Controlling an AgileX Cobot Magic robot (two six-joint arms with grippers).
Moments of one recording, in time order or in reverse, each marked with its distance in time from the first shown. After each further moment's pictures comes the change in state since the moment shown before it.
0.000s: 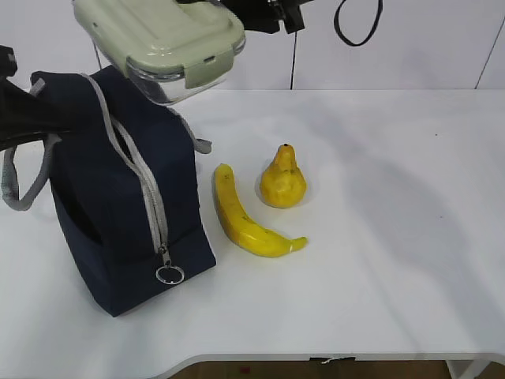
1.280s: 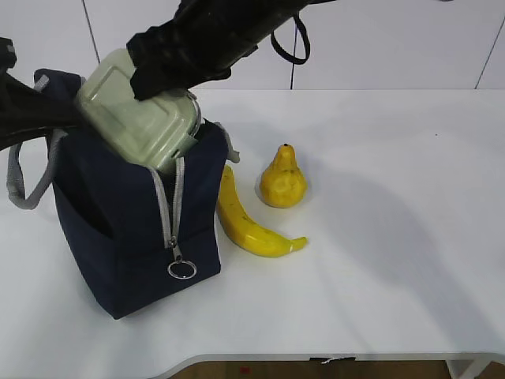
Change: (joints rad) left arm 0.000 0.004 0.000 -0.052 0.031 0.005; right arm 0.282 0.024 0.000 -0.663 -0.386 0.176
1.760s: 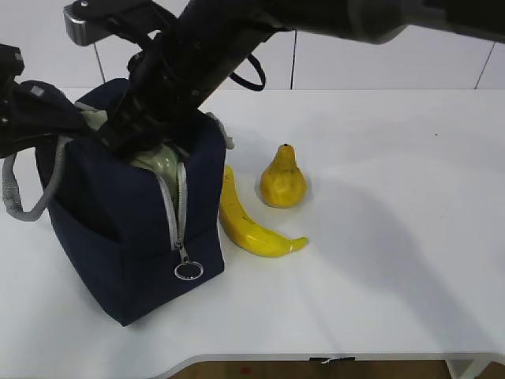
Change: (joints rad) left arm 0.000 0.031 0.000 -0.004 0.006 0.000; right arm 0.125 0.058 0.000 -0.175 0.012 -0.163
